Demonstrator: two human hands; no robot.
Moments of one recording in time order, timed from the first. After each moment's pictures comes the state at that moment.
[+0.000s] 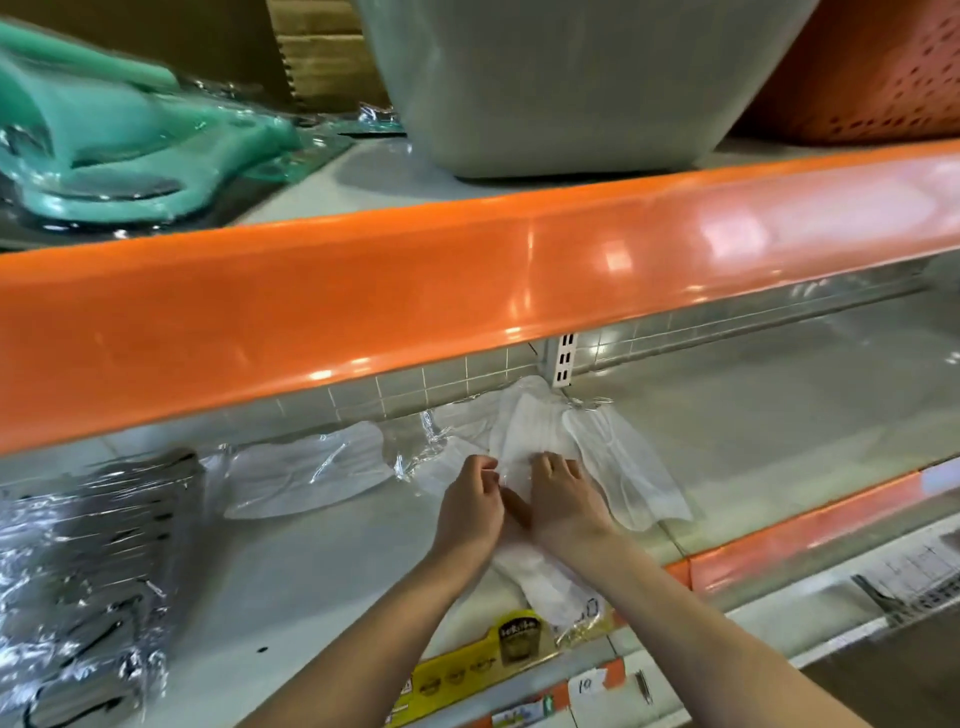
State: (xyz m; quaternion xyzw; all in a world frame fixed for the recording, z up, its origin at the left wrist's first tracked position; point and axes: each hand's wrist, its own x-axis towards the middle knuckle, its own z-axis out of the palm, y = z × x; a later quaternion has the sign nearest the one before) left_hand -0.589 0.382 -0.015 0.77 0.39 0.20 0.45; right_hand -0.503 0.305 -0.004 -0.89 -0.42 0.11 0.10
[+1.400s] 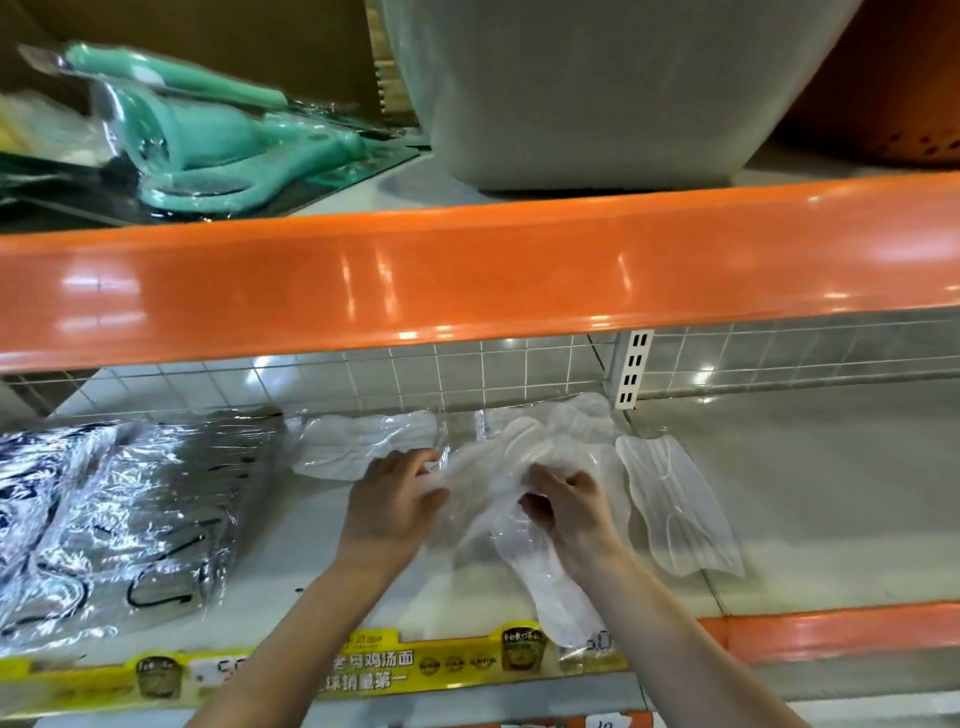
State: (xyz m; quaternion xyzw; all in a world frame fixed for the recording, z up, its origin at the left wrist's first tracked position) left_hand -0.686 0.415 0.008 0.86 0.41 0.26 0.16; right_hand -0.514 0.320 0.006 -0.57 -0.11 0.46 0.68
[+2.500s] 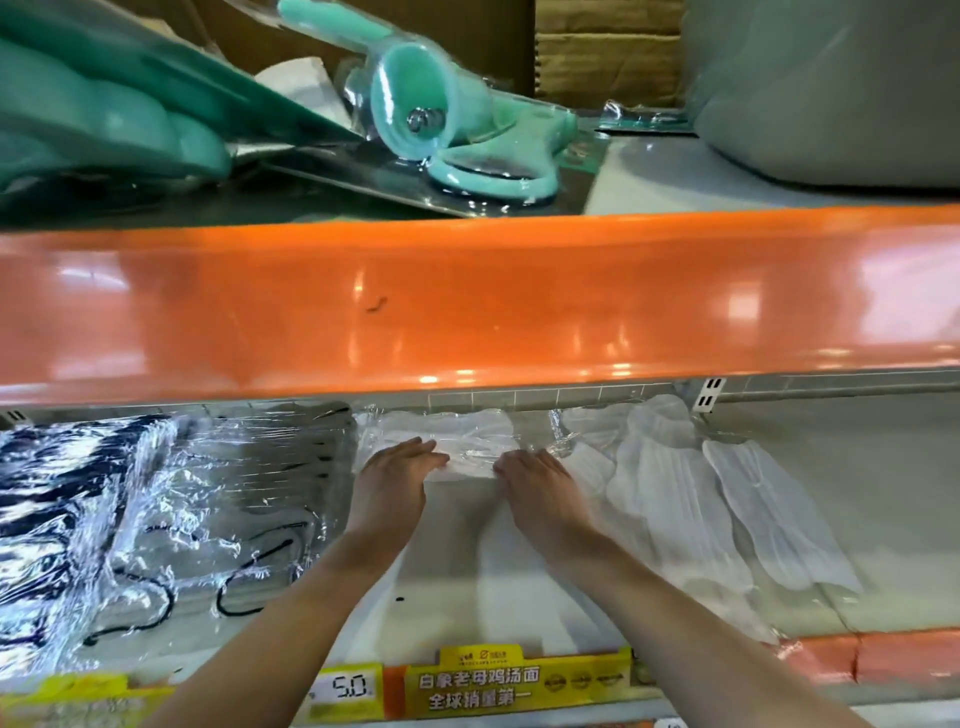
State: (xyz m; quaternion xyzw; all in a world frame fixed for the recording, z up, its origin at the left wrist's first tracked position) left_hand -0.757 0.512 -0.021 0.88 0.39 0.24 0.09; right_hand -0.596 0.412 -0.021 -0.74 -0.64 -0.07 0.21
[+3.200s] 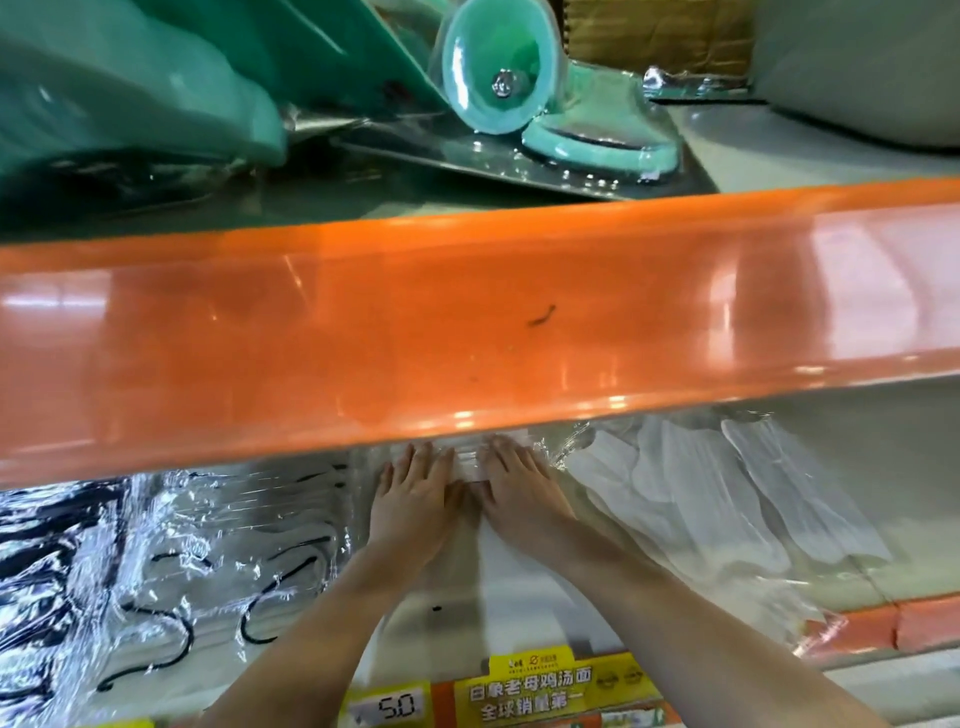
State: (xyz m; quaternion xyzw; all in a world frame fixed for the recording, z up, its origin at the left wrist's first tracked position) left_hand -0.763 0.523 -0.040 0.90 0.43 0.02 0.11; right_hand -0.628 0.449 -0.044 -0.77 -0.62 0.04 0.13
